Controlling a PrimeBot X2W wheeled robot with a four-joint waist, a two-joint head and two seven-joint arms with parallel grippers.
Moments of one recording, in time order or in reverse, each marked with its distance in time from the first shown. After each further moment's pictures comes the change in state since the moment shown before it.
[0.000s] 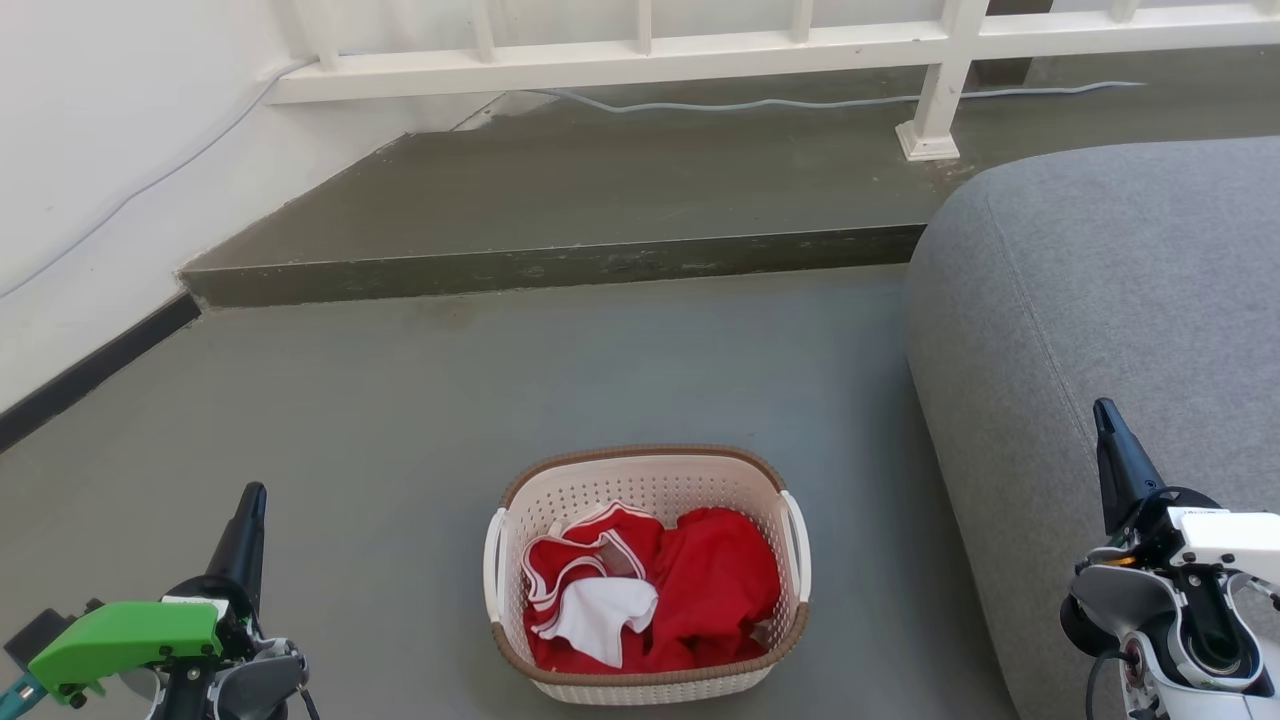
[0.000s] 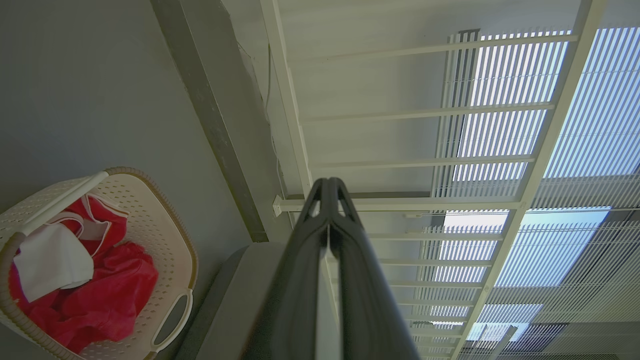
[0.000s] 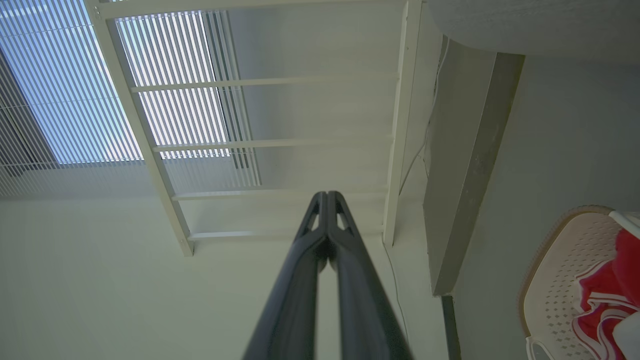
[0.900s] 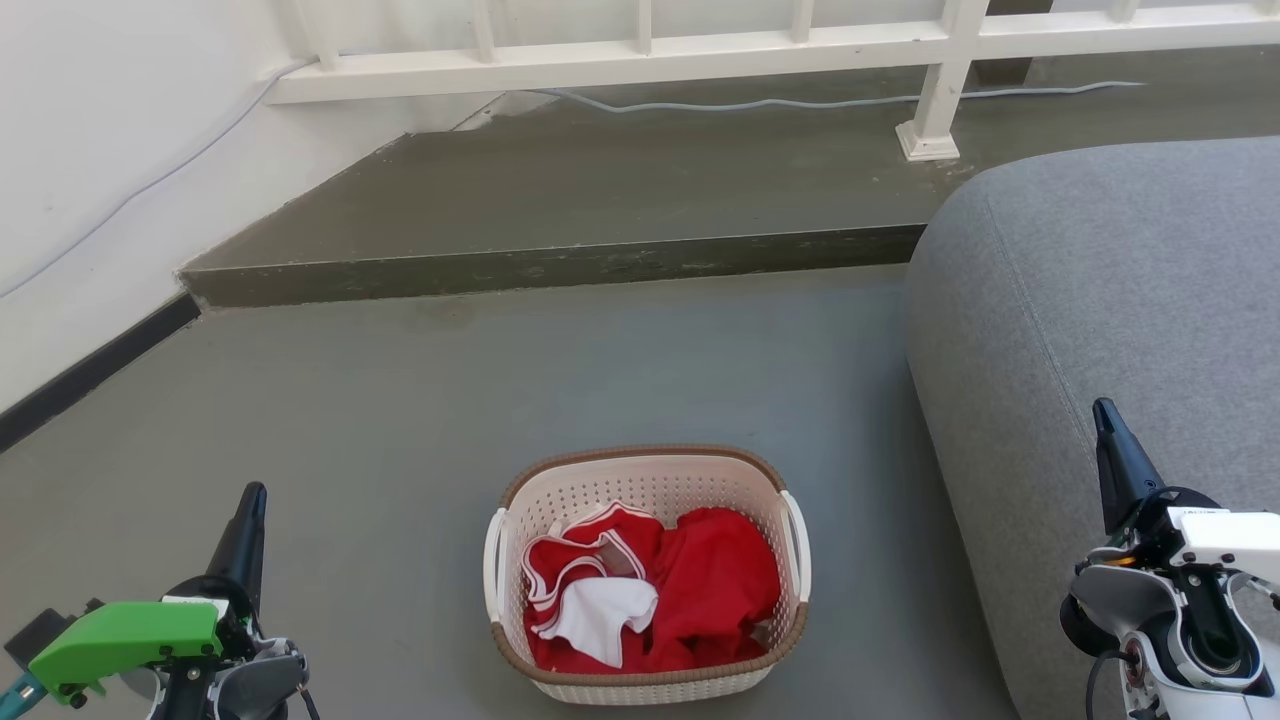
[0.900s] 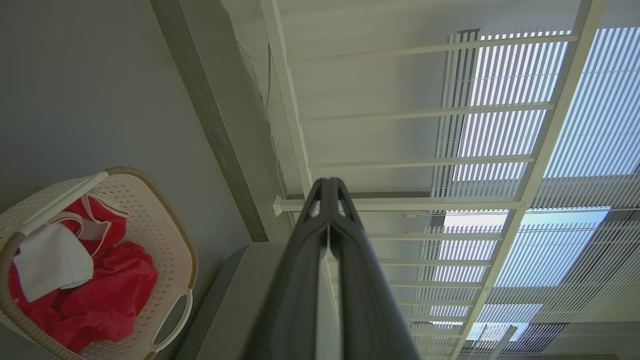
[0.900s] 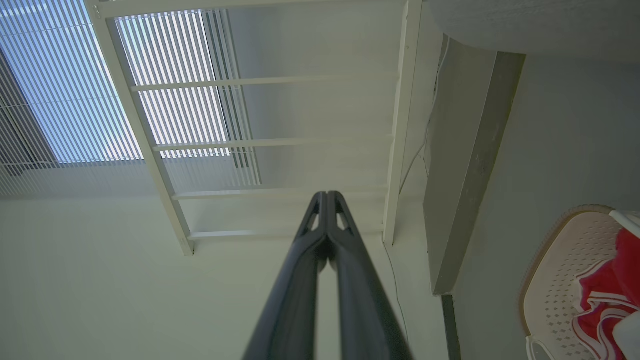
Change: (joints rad) left arm 0.000 0.000 0.000 0.000 0.000 0.000 0.000; right arm 0.000 0.000 0.000 0.000 0.000 0.000 0.003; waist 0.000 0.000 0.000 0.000
